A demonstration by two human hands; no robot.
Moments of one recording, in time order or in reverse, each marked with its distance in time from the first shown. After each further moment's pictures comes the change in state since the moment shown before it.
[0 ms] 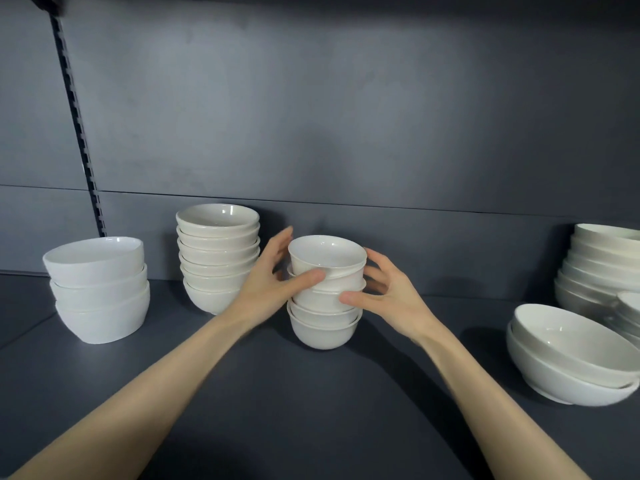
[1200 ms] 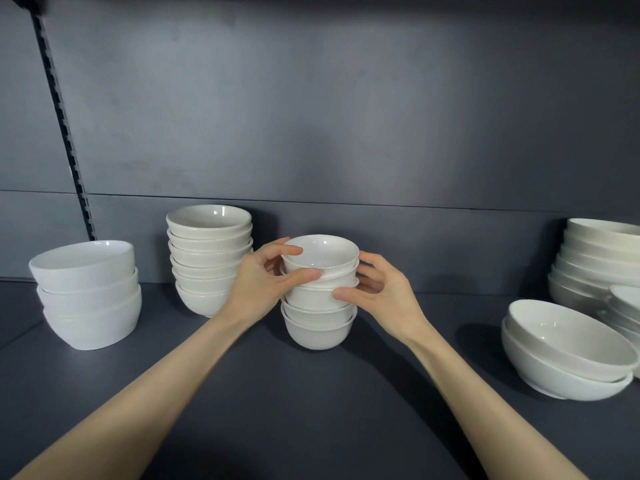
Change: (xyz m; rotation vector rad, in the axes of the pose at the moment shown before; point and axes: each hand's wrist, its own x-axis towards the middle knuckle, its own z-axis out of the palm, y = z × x) left_hand 0.005 0.007 0.007 -0.063 0.118 0.040; right_hand -0.002 0.003 0.005 -0.015 0.140 -0.063
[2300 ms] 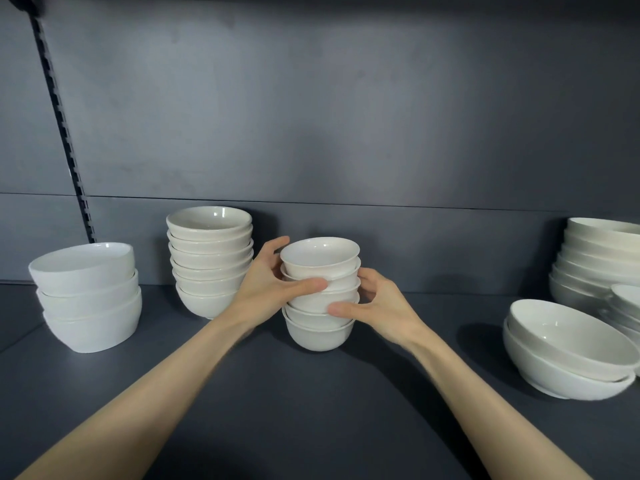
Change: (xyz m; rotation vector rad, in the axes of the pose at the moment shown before) left_hand 0.002 -0.012 -0.005 0.077 -0.112 -0.122; right_hand 0.004 0.014 0.002 -0.050 -0.131 0.150
